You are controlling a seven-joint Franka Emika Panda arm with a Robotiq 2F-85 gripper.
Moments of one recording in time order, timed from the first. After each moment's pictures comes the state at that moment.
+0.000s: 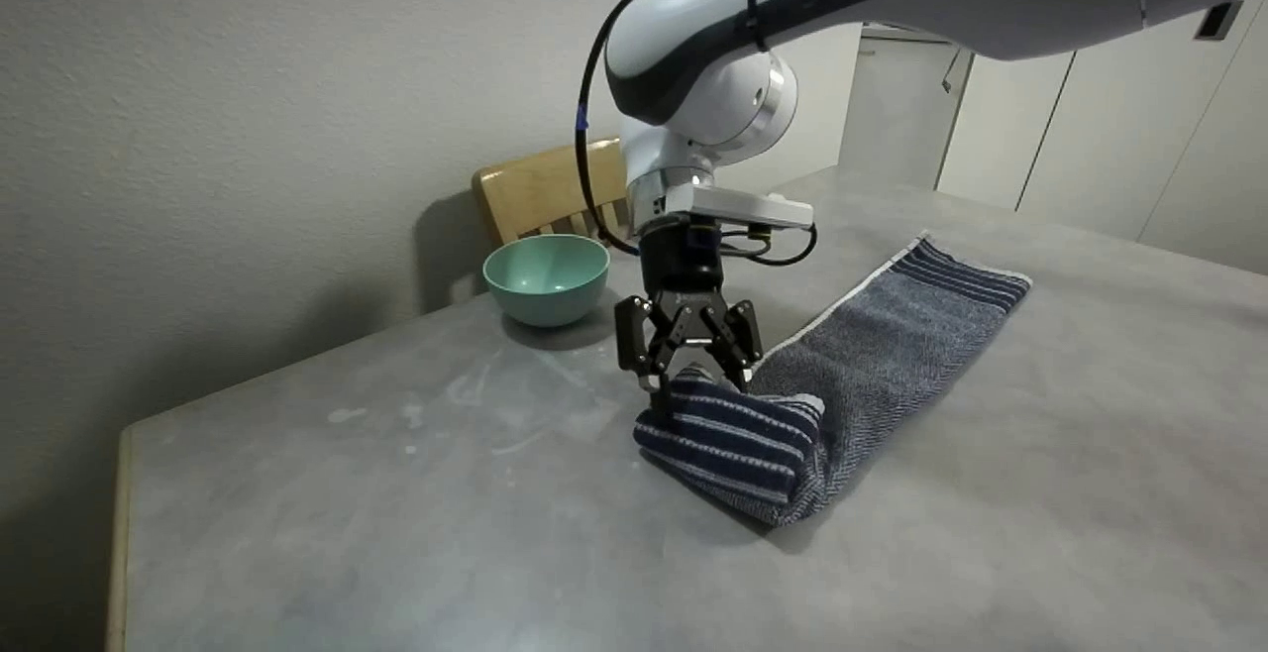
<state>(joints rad) 0.09 1.32 0.14 -0.70 0.36 1.40 0.19</state>
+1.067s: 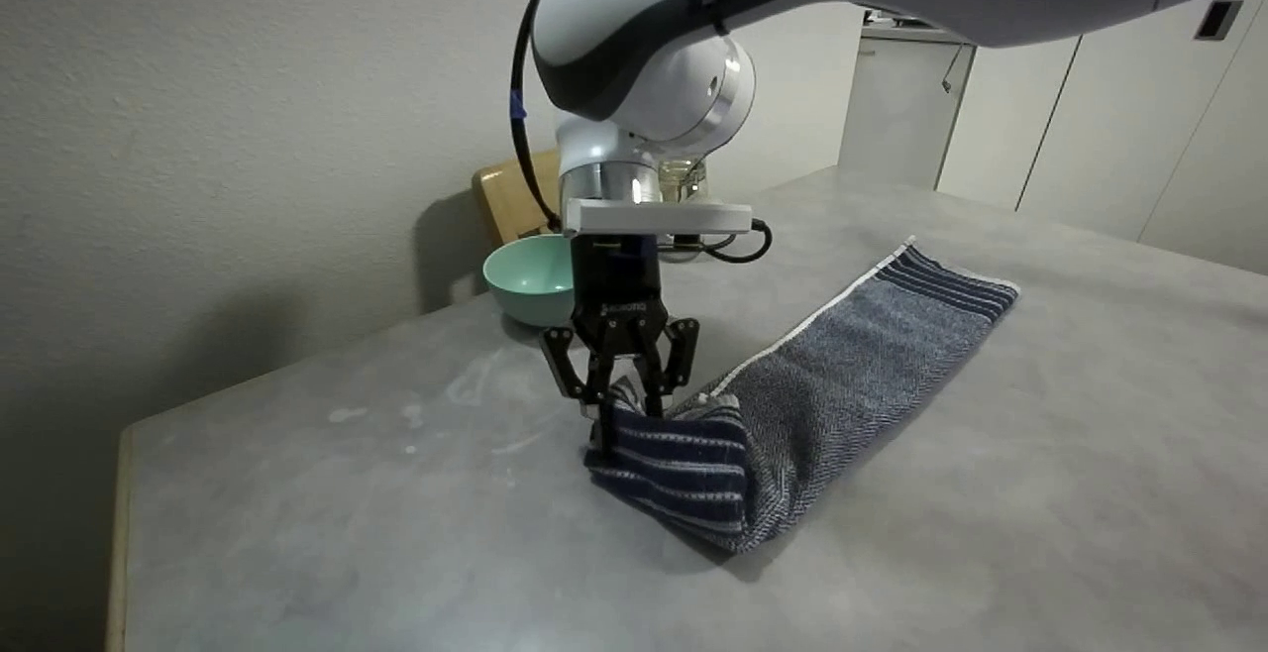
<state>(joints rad) 0.20 1.31 0.14 -0.67 0.35 1.52 0.45</state>
